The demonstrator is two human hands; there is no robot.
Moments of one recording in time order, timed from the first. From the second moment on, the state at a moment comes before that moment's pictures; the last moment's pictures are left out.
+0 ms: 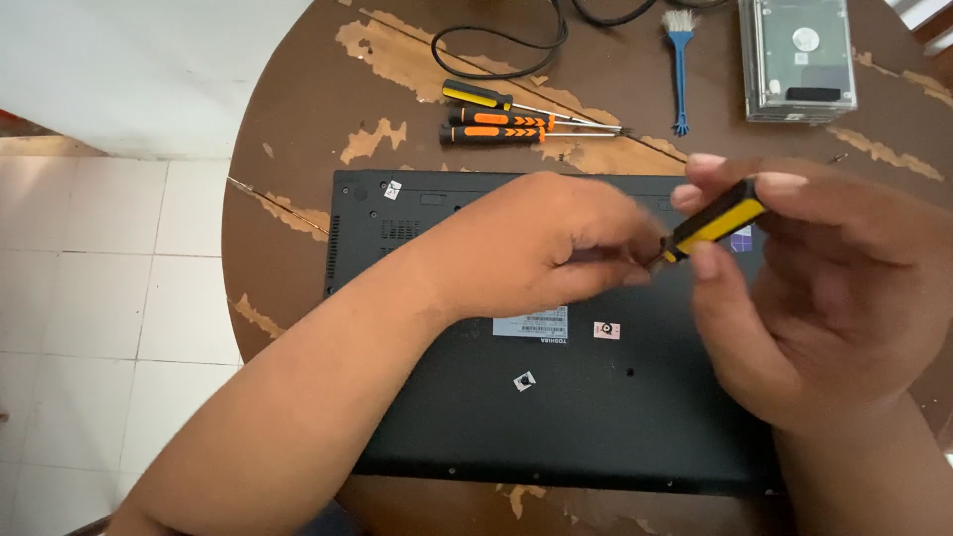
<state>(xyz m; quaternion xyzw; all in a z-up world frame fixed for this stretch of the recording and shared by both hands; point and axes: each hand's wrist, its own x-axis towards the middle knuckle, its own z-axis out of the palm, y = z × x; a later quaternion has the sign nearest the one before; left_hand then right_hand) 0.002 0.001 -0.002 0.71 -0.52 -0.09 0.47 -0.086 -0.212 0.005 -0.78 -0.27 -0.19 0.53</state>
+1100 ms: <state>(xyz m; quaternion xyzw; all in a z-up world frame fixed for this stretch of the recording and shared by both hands) 0.001 -0.002 -0.002 0.76 -0.50 -0.08 0.41 -0.082 -0.223 -0.005 -0.81 -0.28 -0.24 0.47</state>
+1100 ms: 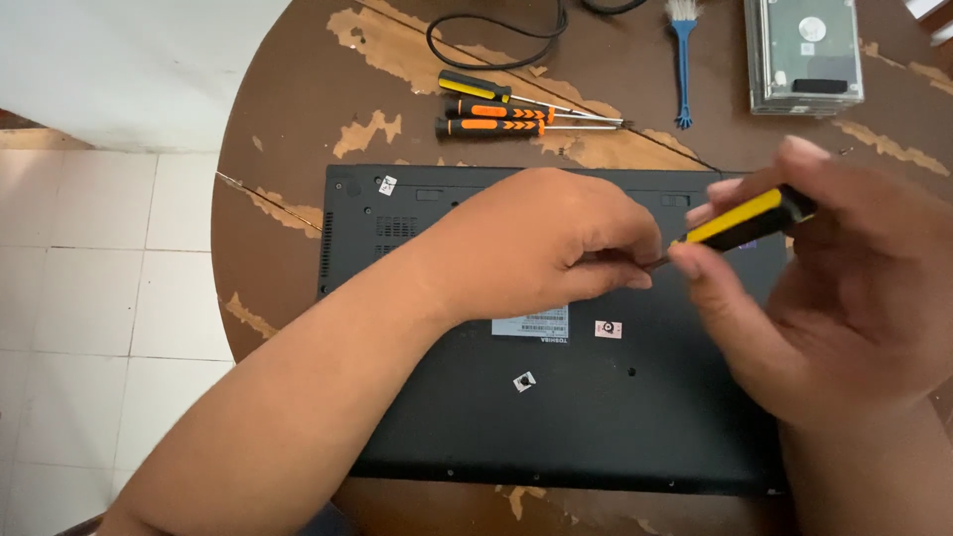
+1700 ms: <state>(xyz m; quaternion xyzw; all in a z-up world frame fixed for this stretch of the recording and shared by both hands) -0.002 0.005 0.002 0.74 -0.52 0.00 0.42 -0.077 -0.243 -0.023 -0.77 -0.25 -0.26 0.52</state>
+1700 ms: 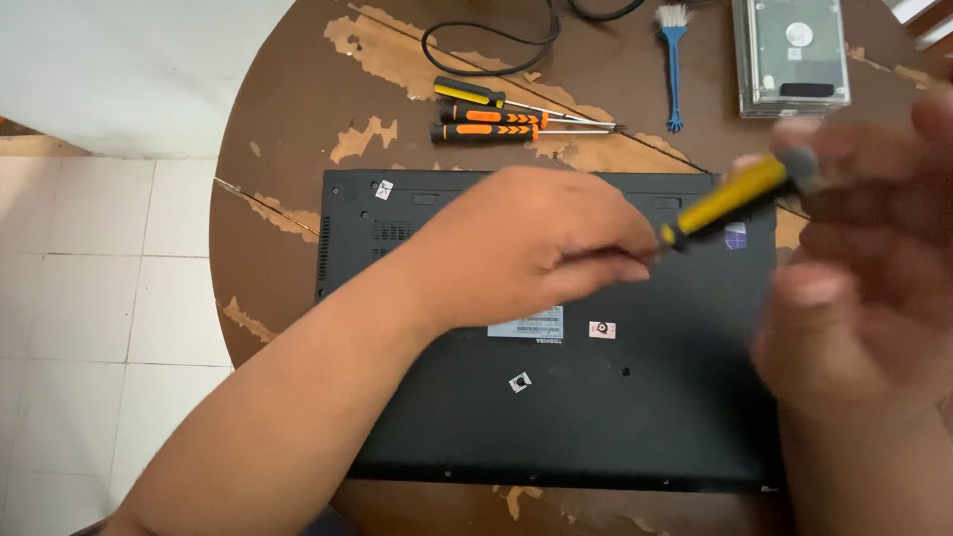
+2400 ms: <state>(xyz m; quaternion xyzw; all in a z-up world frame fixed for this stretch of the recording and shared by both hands) -0.010 0.024 0.013 0.72 -0.32 0.08 0.61 -0.040 -0.201 -0.013 -0.63 -0.09 0.04 0.77</state>
